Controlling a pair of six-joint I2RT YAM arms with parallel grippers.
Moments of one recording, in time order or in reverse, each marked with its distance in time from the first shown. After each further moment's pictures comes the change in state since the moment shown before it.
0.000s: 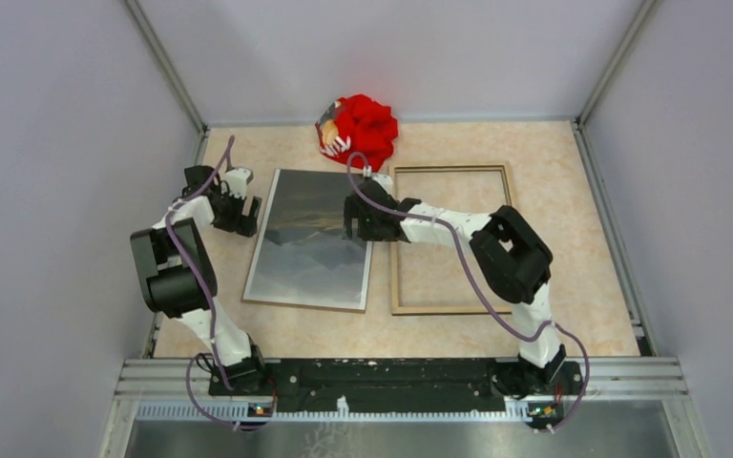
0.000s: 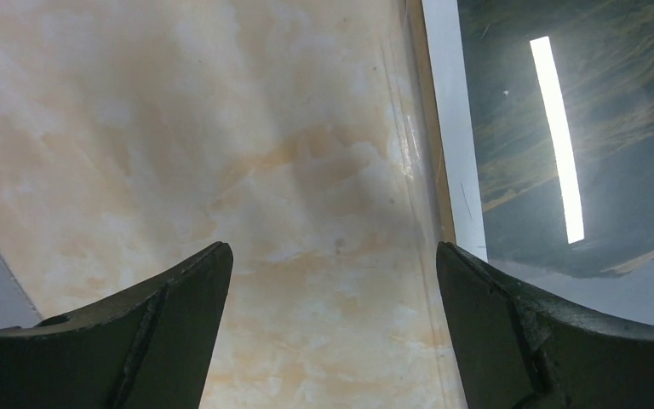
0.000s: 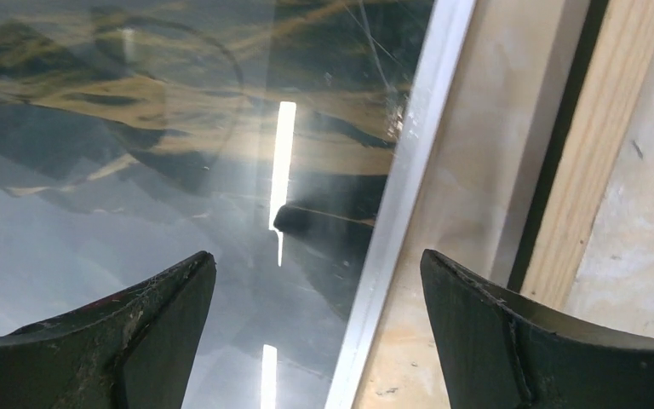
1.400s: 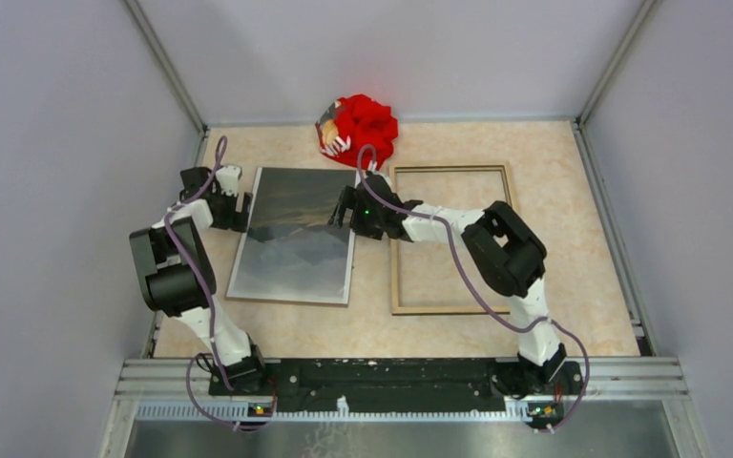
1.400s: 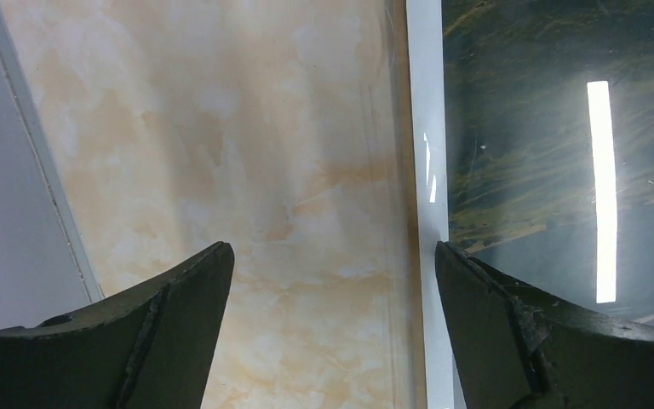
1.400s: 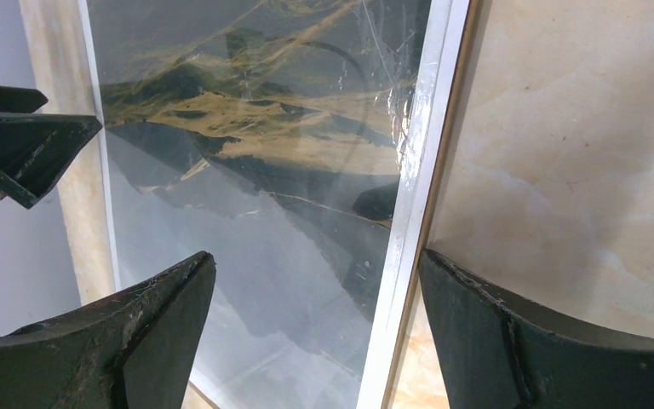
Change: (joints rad) left arm 0.021 0.018 -0.039 0.145 -0.113 -0.082; right arm -0.043 0.063 -0.046 0.274 -0.221 0.196
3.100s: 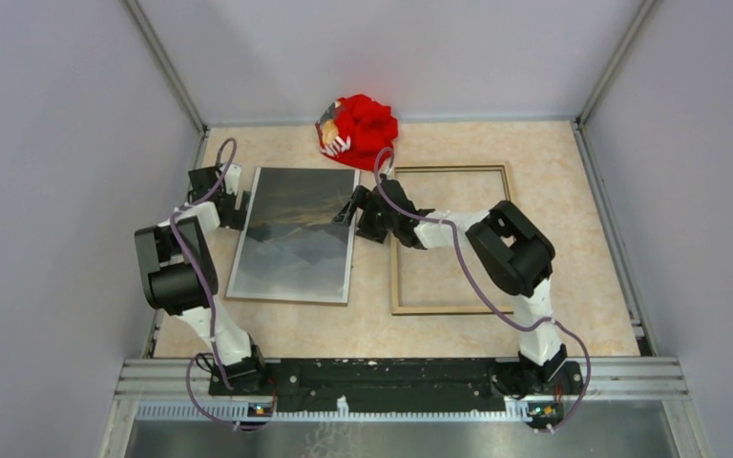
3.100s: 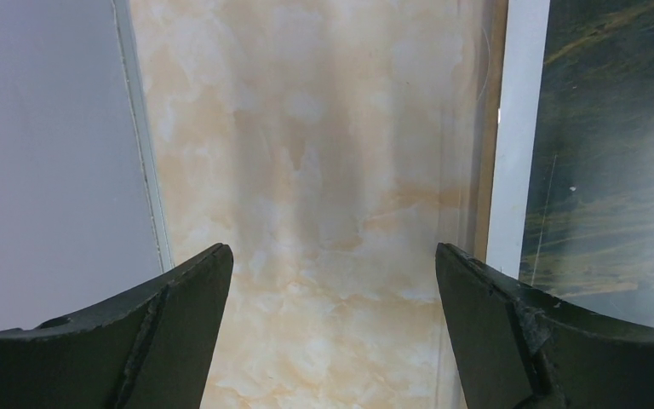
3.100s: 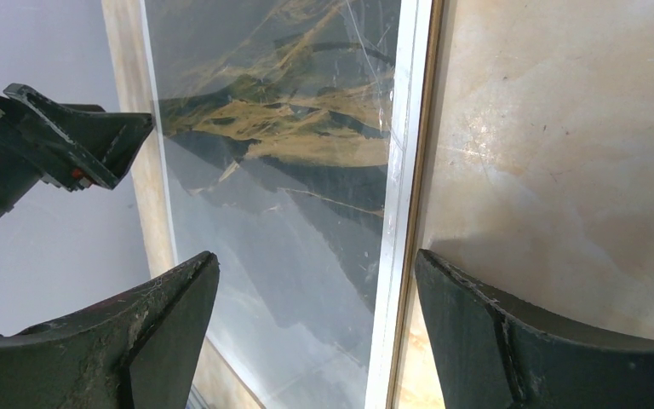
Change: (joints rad) left arm -0.043 0.002 -0.035 0.134 -0.221 -0.006; right arm -0.046 -0.037 -0.175 0.258 -0.088 0.133
